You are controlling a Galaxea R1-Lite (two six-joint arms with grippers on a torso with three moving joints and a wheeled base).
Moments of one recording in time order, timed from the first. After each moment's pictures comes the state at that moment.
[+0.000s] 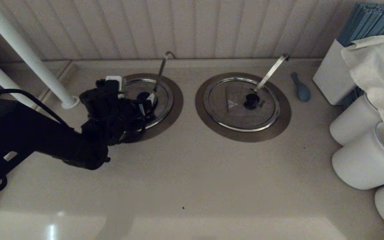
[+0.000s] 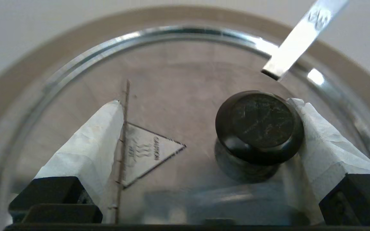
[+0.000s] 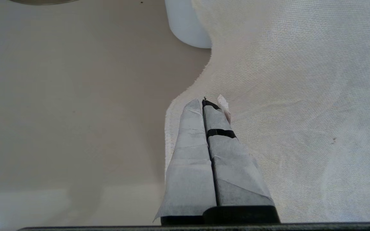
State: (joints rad) left arm -0.25 2.10 -1.13 -1.10 0.19 0.00; right arm 0.00 0.00 0.00 -0.01 -0.03 0.06
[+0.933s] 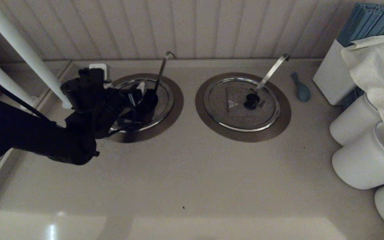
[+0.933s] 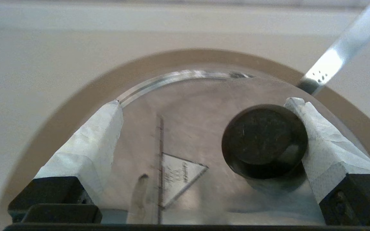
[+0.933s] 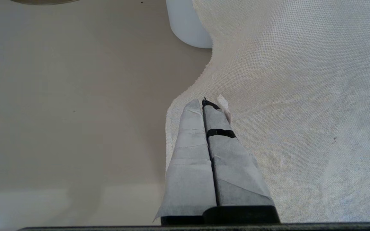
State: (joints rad) left arm -0.21 2.03 -1.13 -1.10 0.18 0.00; right arm 0.00 0.00 0.00 -0.01 -0.03 0.06
